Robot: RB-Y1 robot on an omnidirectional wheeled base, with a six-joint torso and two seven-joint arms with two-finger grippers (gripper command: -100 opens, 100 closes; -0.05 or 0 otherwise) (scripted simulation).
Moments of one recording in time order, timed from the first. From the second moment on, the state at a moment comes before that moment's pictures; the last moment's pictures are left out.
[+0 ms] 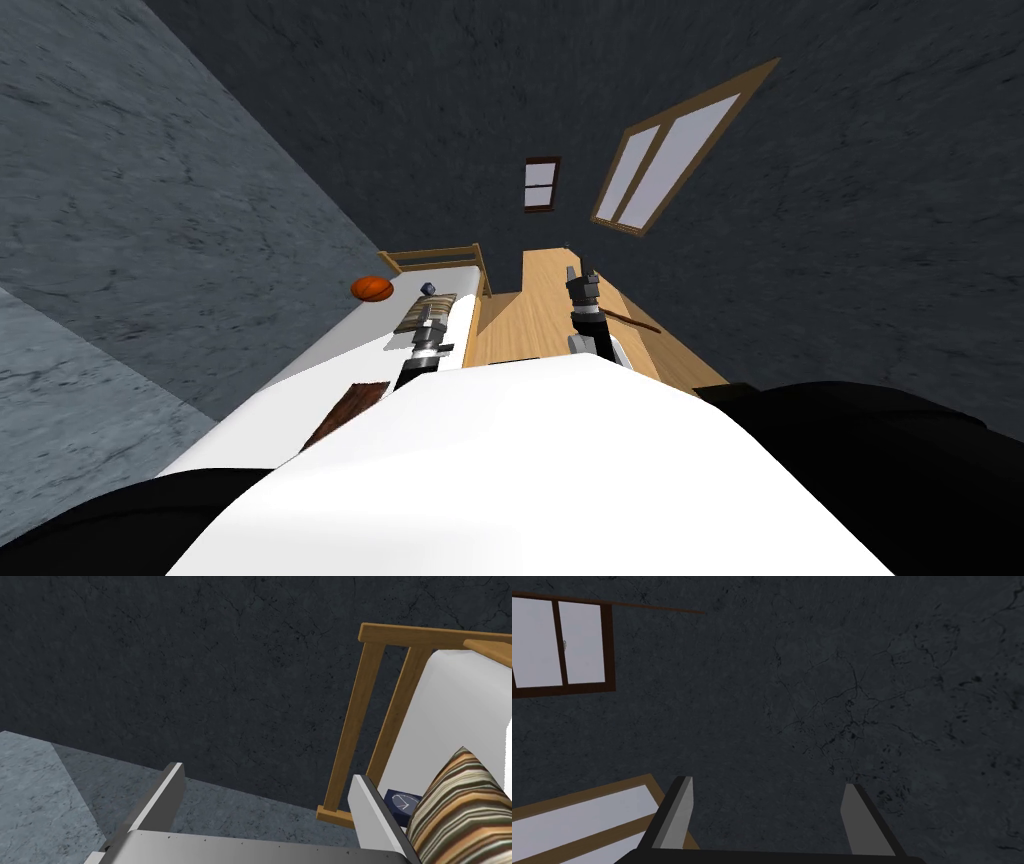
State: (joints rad) left arm 0.72 0.19 -0.06 -2.18 0.04 -0.29 0.18; right arm 0.46 -0.05 0.04 -2.22 0.10 -0.45 -0.09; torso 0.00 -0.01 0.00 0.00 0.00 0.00
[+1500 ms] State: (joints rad) left arm 1.05 0.32 -0.26 -1.89 0.01 -0.18 0.41; right arm 0.46 -0.05 0.04 -2.22 0.10 -0.45 -0.09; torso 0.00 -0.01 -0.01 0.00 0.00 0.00
